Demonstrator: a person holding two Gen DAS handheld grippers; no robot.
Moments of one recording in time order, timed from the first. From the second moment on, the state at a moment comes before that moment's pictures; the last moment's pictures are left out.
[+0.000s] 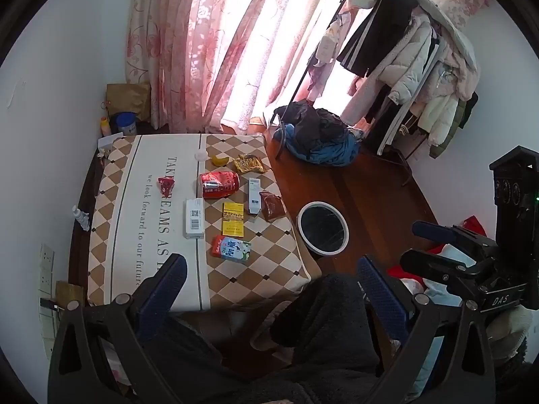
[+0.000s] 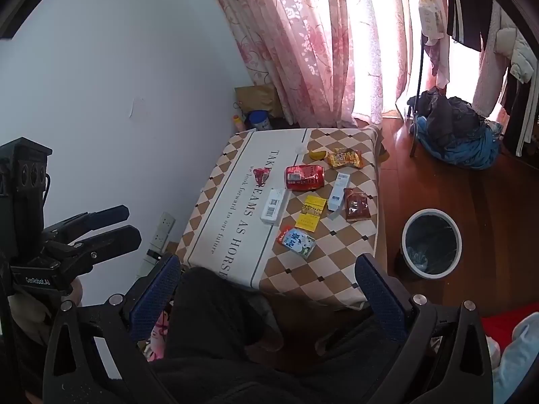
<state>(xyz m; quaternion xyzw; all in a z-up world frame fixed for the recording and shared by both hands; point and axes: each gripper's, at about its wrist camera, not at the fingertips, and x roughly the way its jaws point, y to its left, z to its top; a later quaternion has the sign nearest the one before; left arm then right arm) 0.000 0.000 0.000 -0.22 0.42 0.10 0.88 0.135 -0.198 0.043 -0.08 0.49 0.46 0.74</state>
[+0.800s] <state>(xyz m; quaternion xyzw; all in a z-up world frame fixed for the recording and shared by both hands) -0.003 0.004 -0.001 -0.23 0.42 0.10 0.87 0.131 -0.192 0.039 -0.10 0.49 0.46 0.74</state>
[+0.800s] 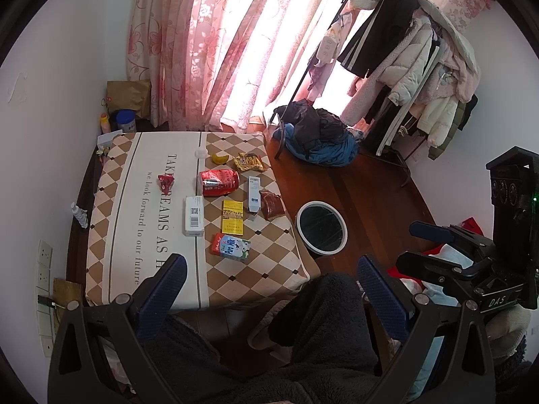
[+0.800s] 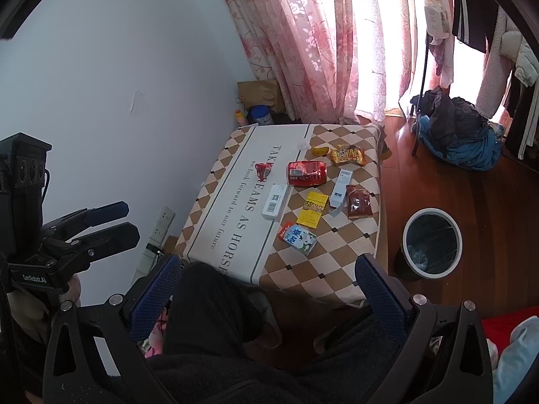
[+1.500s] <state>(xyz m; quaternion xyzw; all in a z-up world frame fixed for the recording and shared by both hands) -0.006 0.002 -0.002 -0.24 0.41 0.11 0.87 0.134 -0.186 0.038 -0.11 0.49 0.47 0.73</state>
